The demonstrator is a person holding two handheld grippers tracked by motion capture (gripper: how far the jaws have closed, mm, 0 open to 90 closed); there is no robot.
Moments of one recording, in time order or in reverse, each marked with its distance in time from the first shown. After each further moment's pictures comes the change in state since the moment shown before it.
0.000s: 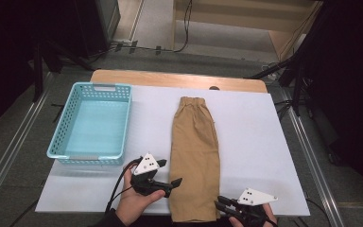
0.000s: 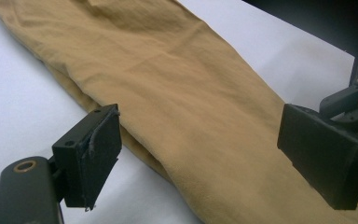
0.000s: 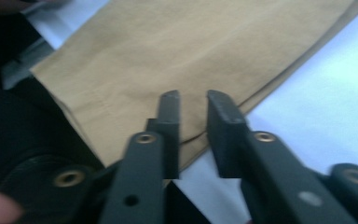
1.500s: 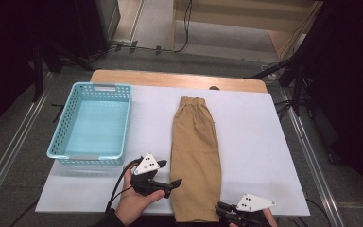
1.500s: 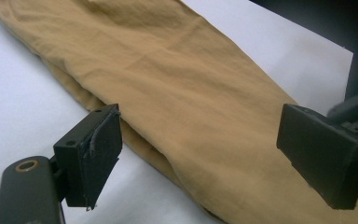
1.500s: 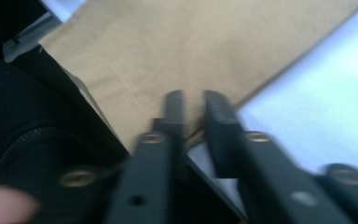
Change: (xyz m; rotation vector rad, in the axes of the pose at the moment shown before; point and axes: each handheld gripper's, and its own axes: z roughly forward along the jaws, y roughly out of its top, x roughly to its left) left arm 0.000 0.000 0.000 0.012 -0.012 0.005; right arm 0.007 -0.008 -0.003 0.038 -0.017 -0.062
